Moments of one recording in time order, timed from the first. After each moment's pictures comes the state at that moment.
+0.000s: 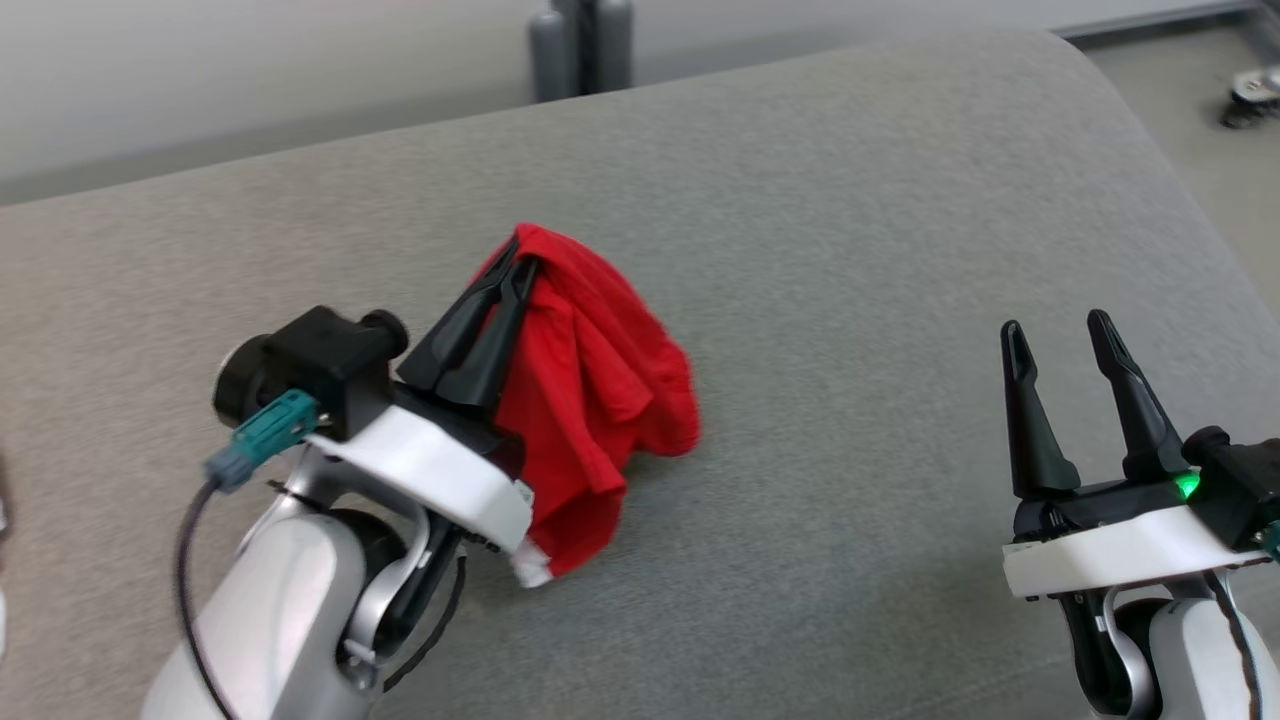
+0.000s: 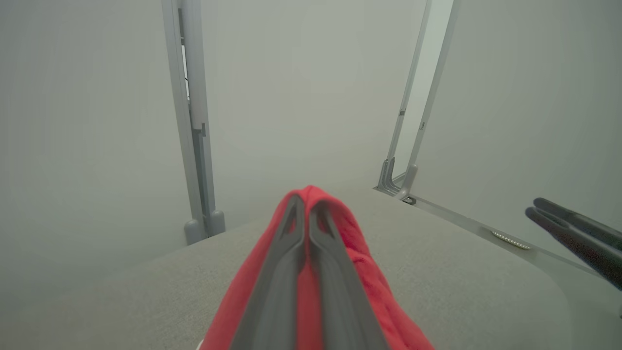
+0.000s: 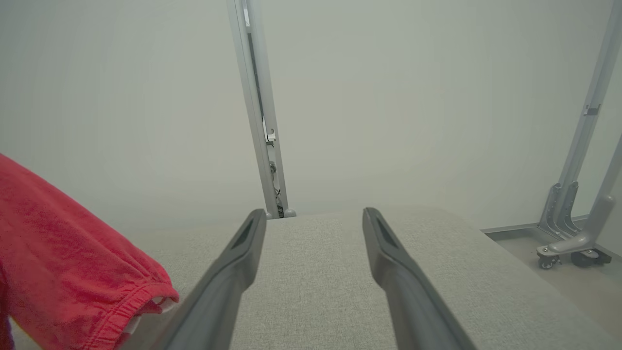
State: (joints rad) left arm -0.39 0.27 -0.44 -0.15 -0.48 0.07 0.09; right arm -0.18 -0.05 0.04 0.02 0.21 0.13 -0.18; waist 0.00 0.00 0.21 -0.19
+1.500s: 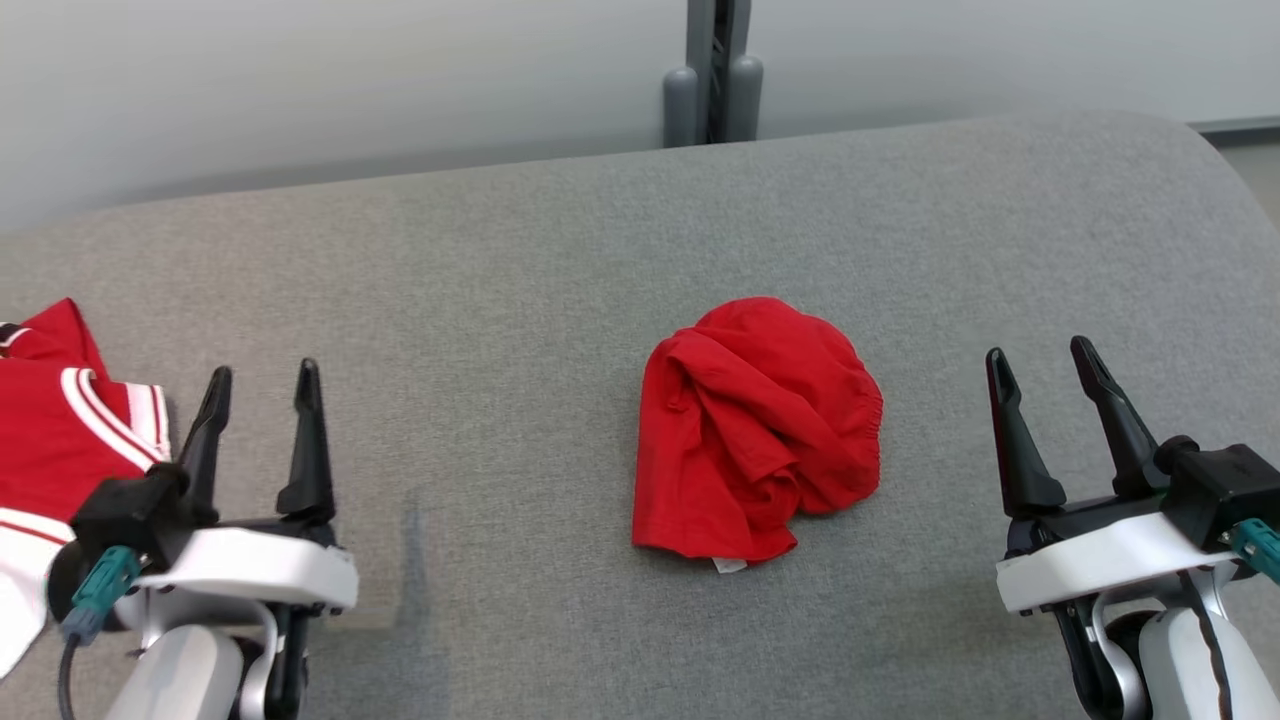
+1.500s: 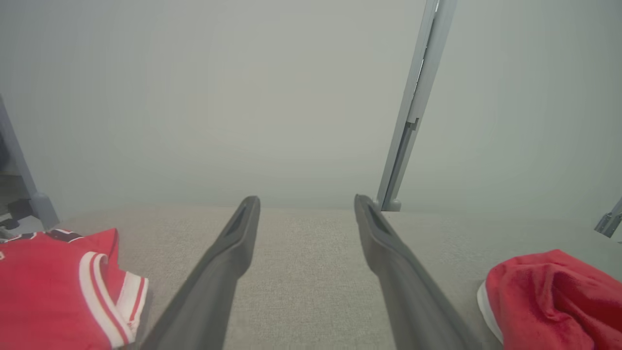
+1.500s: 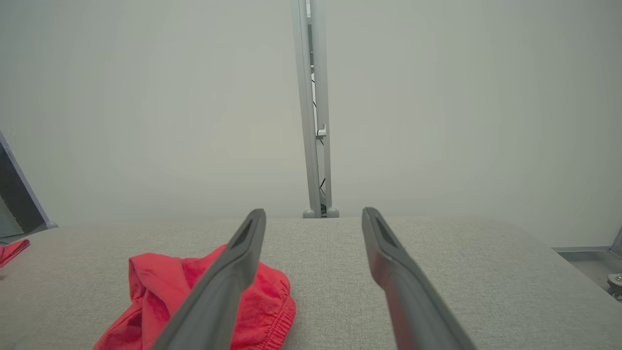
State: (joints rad) left arm -0.20 0.28 -0.25 0.16 -0.53 0.19 -0.25; right arm -0.18 -0.05 0.04 0.09 0.18 0.13 -0.16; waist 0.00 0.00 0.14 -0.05
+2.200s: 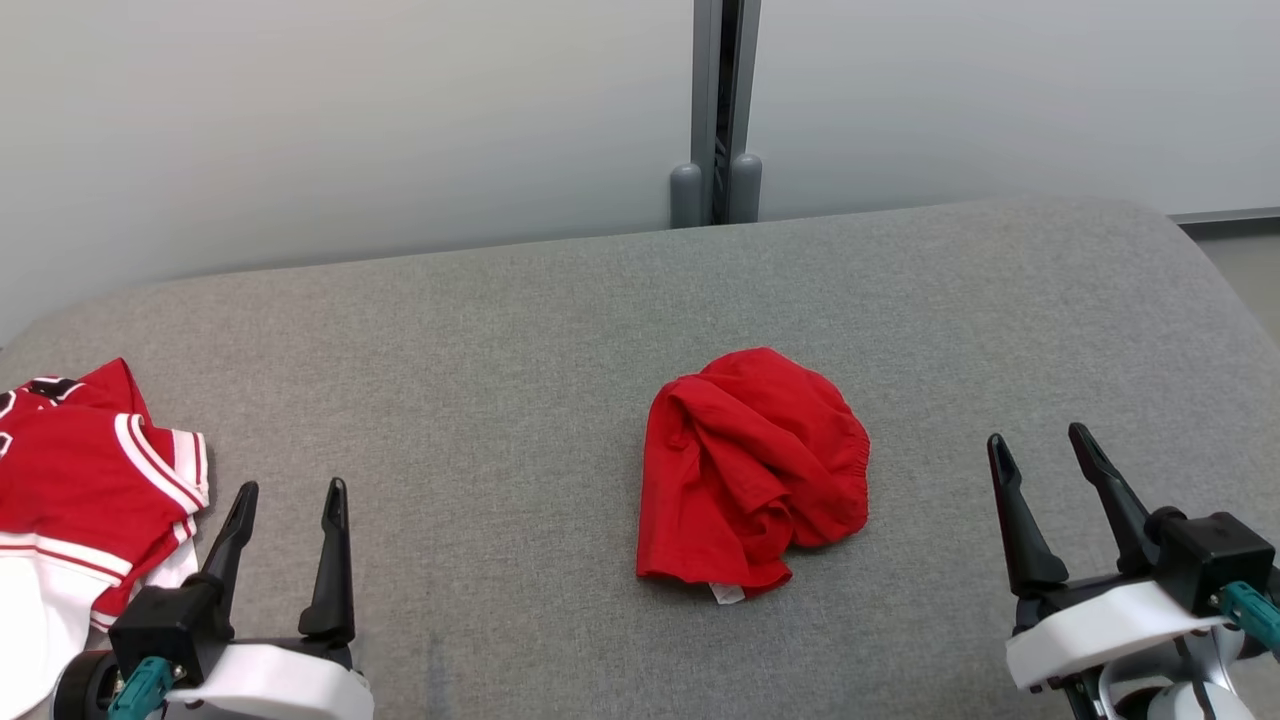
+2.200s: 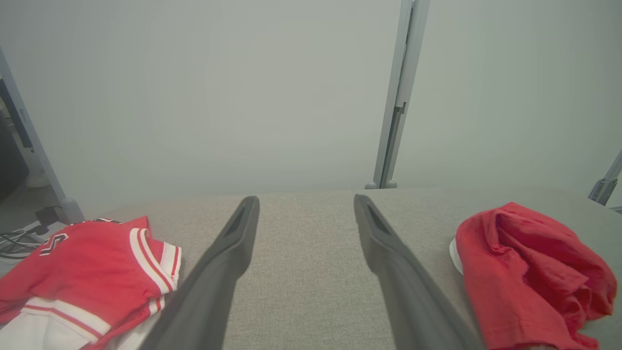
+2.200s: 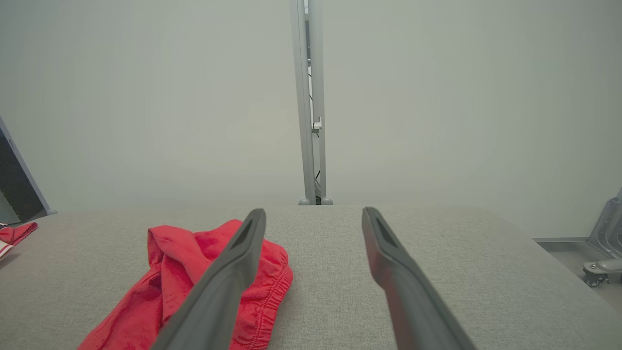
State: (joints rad) left arm 0.03 0.35 -0.28 -0.04 -0.48 0.28 -0.16; right arm -0.06 -0.07 0.03 0.09 0.17 0.13 -0.12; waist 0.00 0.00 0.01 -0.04
